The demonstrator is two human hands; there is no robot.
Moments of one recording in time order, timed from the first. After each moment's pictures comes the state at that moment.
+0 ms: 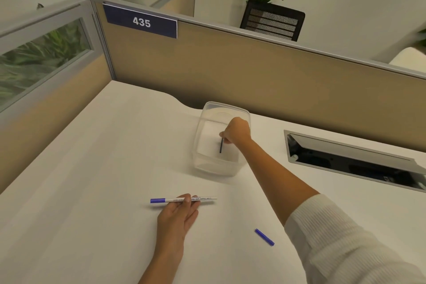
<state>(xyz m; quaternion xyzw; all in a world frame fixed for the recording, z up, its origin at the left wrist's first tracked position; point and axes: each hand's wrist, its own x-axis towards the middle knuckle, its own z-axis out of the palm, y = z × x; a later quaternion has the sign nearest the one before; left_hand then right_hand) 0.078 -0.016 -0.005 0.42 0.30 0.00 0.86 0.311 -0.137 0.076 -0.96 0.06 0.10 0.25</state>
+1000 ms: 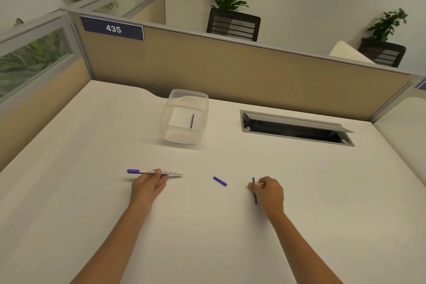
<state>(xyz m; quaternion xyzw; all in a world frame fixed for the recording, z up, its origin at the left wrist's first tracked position) 0.031 -0.017 0.017 0.51 0.29 -0.04 0.81 0.025 -0.341 0.024 -0.91 0.23 -0.02 0.34</state>
